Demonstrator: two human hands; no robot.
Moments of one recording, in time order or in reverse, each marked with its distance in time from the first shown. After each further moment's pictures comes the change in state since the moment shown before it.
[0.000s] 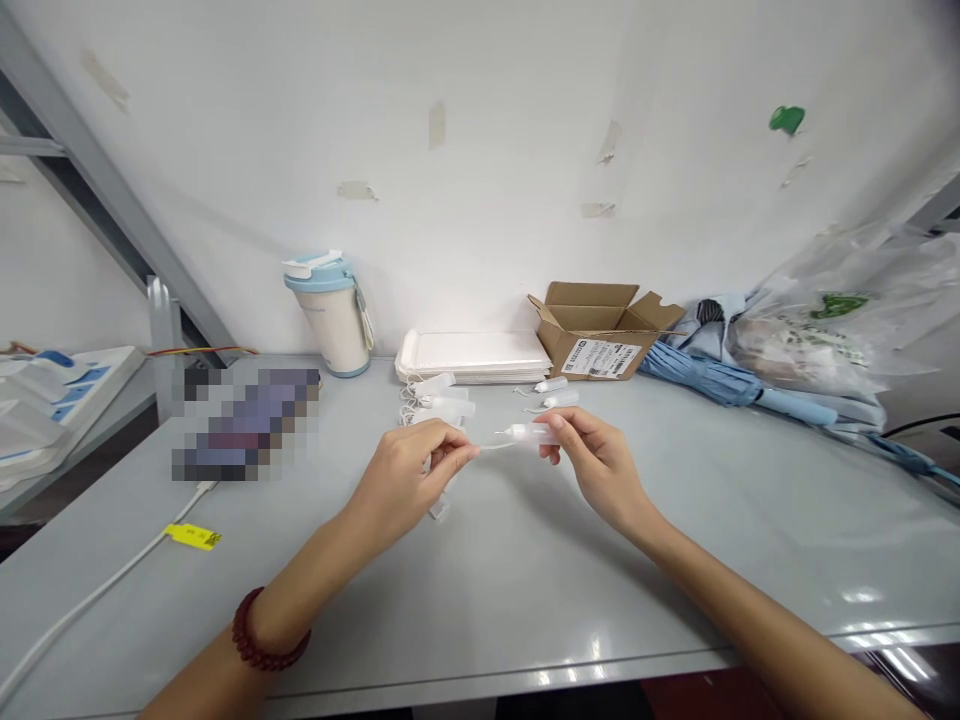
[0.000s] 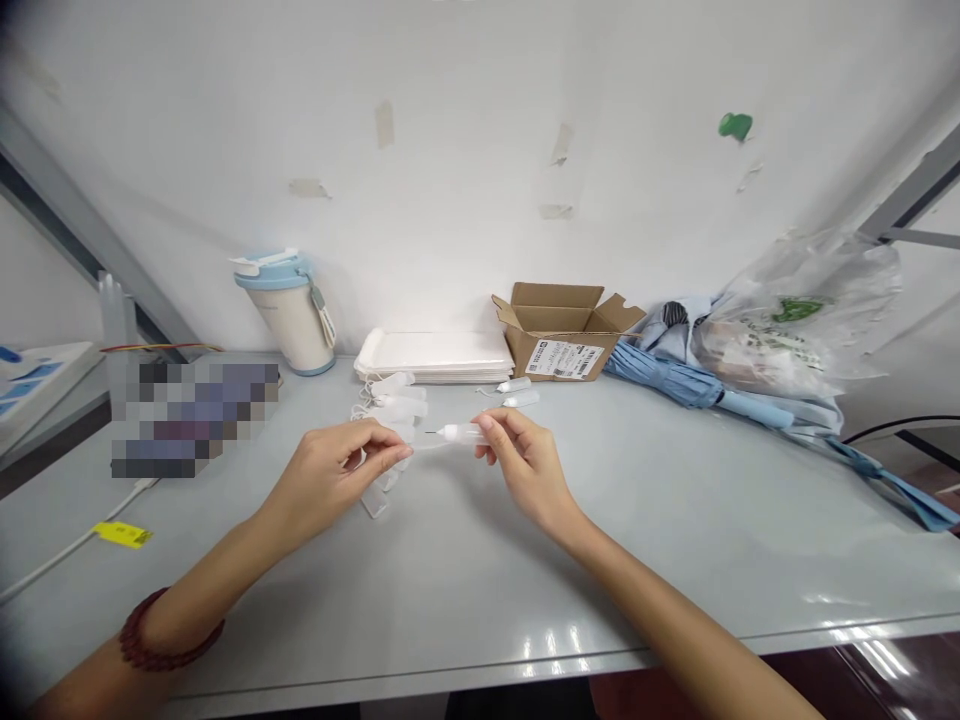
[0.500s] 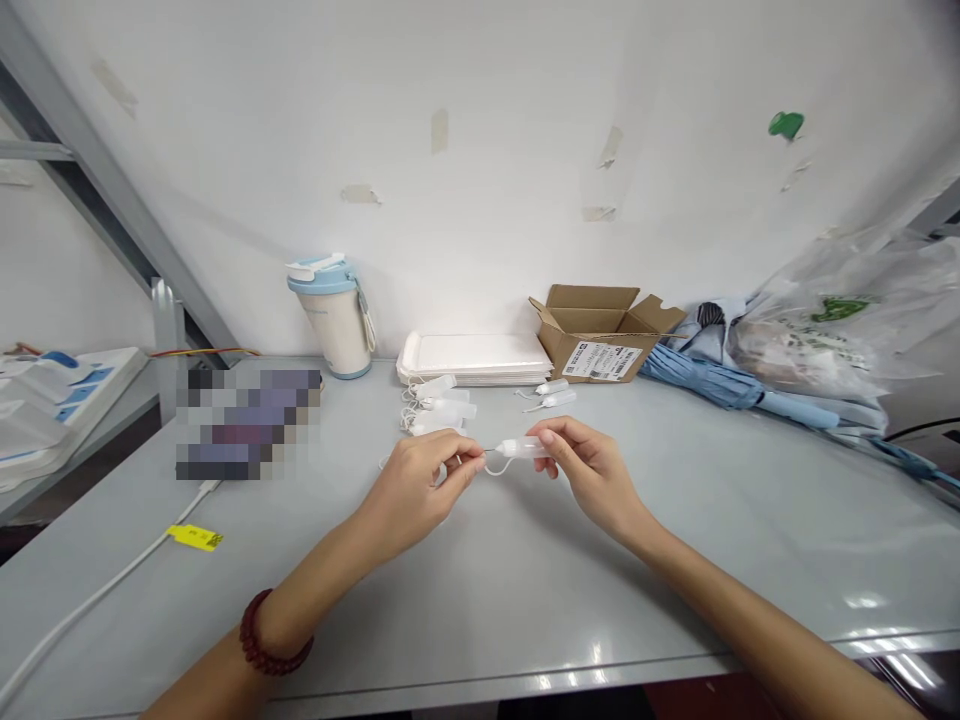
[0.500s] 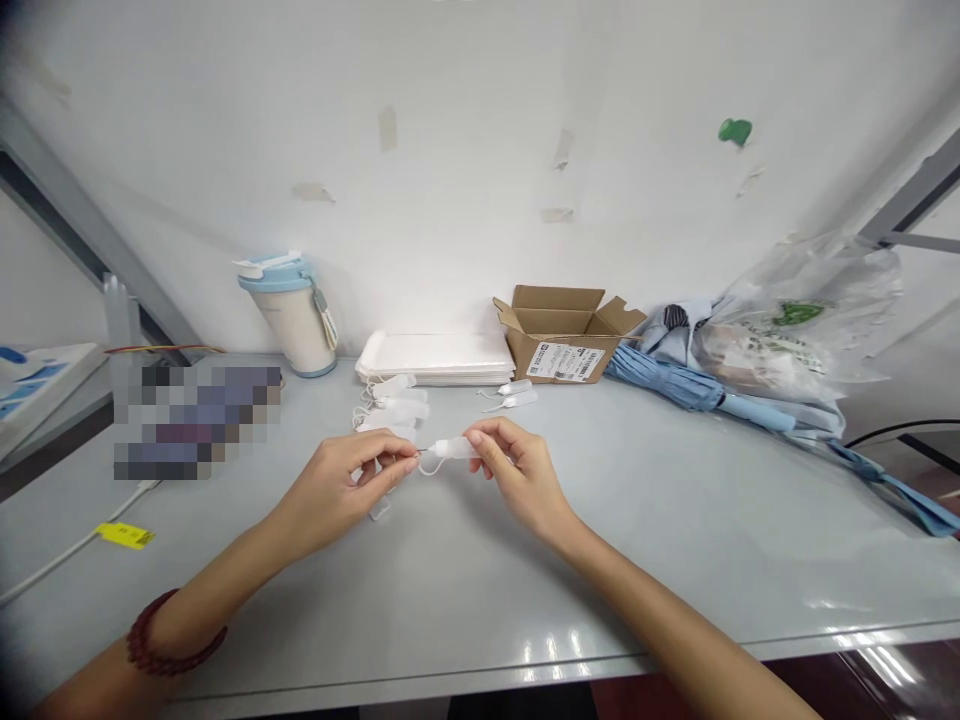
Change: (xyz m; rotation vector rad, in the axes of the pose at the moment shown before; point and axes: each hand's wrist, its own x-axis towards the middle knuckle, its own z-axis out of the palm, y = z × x) left_hand -0.003 0.003 0.005 -0.085 -0.081 0.038; right_hand -0.003 0.002 0.004 0.043 -0.075 0.011
